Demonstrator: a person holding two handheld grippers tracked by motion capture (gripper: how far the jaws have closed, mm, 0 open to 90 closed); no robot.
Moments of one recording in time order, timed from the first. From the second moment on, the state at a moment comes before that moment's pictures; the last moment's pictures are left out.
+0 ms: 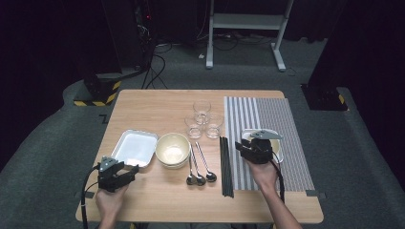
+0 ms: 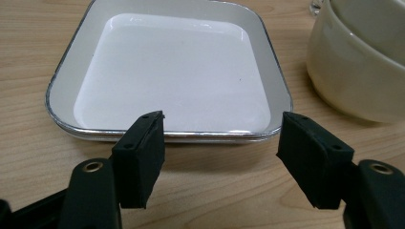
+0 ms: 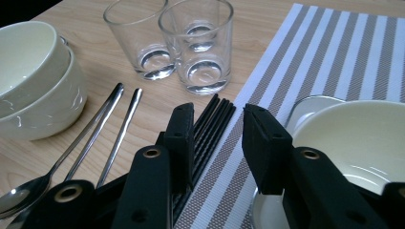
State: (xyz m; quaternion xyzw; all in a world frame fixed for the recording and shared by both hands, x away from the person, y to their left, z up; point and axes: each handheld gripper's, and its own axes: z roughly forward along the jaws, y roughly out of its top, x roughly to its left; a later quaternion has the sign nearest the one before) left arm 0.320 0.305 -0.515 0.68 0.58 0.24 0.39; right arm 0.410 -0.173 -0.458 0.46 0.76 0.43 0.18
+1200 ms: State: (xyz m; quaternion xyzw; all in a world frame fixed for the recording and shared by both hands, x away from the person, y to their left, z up) left arm 0.316 0.292 -0.535 0.69 0.58 0.26 0.34; right arm 0.408 -0.131 -0.493 0.43 0.79 0.41 0.15
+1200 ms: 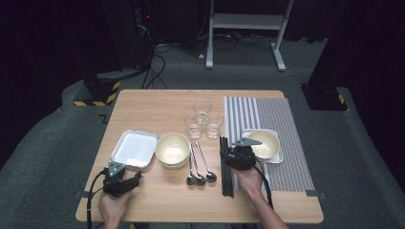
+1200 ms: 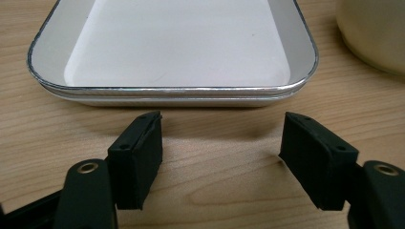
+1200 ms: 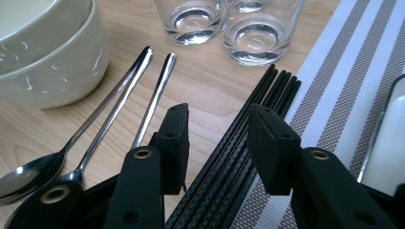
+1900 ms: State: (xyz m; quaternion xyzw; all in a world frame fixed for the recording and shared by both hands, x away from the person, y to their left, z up) left arm 0.317 0.288 -0.536 0.70 0.58 0.27 0.32; right arm 0.407 -0.109 -0.510 0.42 0.81 0.39 0.13
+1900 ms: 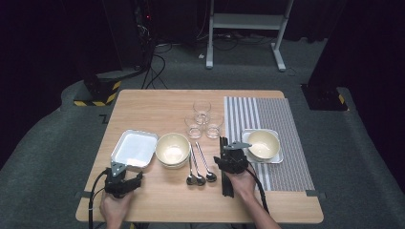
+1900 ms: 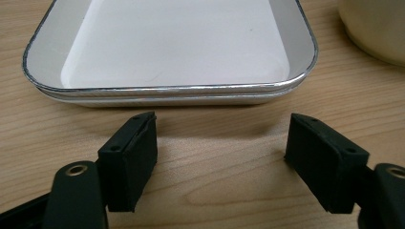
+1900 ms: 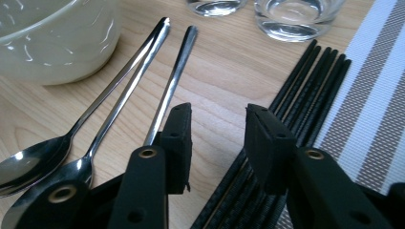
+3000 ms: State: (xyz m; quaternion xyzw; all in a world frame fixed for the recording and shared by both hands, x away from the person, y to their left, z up) left arm 0.317 0.288 -0.536 0.70 0.57 0.27 0.32; right arm 0.405 -0.062 -0.520 0.38 0.85 0.34 0.12
